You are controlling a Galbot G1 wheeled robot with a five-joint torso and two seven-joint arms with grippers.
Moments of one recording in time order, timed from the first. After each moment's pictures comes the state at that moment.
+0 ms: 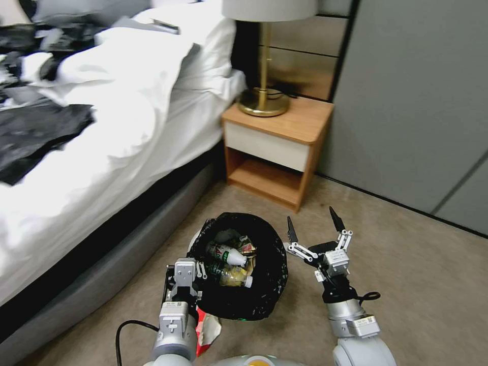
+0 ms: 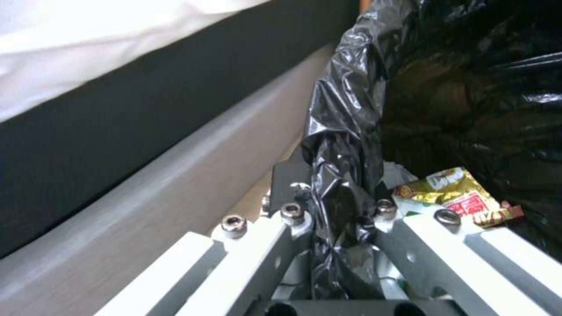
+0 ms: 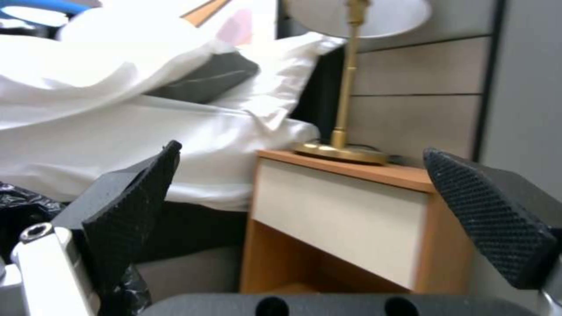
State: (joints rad) left arm 1.83 -1.52 -0.27 -2.31 0.15 0.28 -0.27; right arm -1.64 1.42 0.38 2.01 -0.08 0.53 0.01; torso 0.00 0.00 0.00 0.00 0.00
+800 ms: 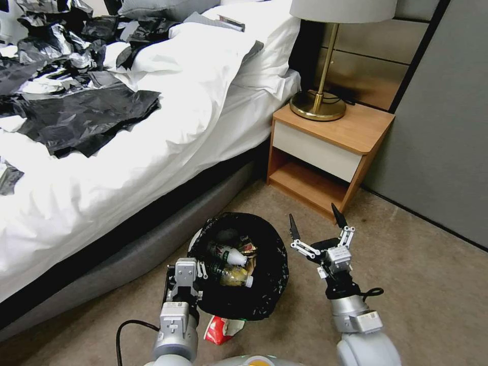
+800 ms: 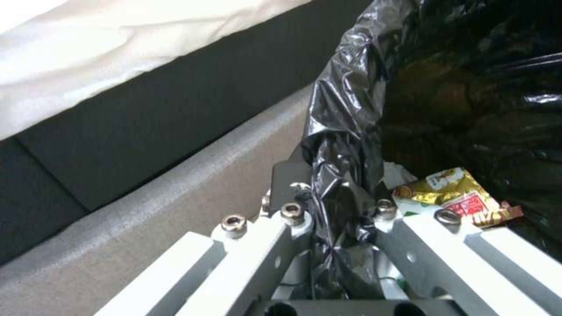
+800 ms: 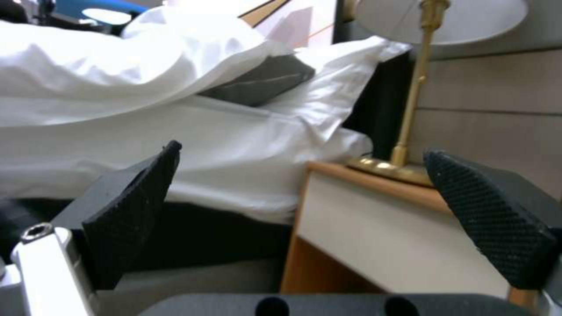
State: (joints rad) left arm 1.83 -1.52 -0.26 -2.31 0.16 0.28 -0.27; right arm -1.58 1.39 0.45 2.01 -0.05 0.48 -0.06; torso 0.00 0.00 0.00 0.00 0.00
